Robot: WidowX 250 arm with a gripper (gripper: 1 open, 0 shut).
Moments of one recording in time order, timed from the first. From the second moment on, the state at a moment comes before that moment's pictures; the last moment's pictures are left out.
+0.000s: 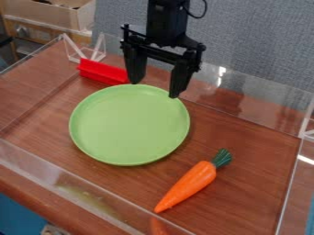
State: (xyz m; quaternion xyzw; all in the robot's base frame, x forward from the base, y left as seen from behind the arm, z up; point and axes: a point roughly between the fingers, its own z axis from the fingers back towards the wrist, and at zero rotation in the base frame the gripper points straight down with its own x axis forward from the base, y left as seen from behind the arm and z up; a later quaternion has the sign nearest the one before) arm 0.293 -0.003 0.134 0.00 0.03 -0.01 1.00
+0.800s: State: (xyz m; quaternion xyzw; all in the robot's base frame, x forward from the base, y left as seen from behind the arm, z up) arm 0.252 -0.076 0.066 -0.03 0.05 -0.09 0.99
